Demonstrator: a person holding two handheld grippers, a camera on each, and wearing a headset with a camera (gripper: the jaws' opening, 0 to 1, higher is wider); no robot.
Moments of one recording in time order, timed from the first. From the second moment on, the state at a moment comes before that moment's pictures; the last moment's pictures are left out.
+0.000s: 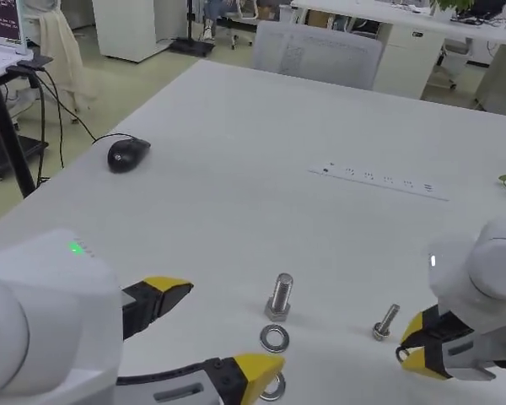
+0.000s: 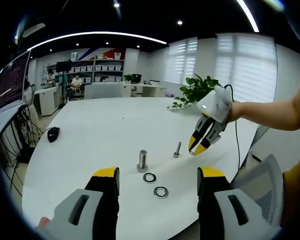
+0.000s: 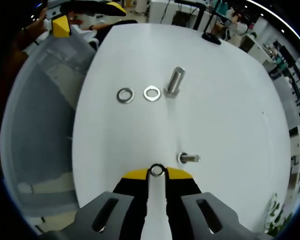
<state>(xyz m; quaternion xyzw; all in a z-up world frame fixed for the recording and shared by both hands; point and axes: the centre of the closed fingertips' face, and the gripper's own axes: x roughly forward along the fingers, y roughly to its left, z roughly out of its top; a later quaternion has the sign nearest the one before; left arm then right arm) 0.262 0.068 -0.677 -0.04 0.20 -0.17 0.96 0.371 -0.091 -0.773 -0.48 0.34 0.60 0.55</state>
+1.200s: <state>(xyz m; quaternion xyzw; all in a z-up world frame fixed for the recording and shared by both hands) 0.267 0.072 -0.679 -0.05 0.21 -0.17 0.96 0.413 -0.070 -0.758 -0.50 0.32 0.59 0.55</state>
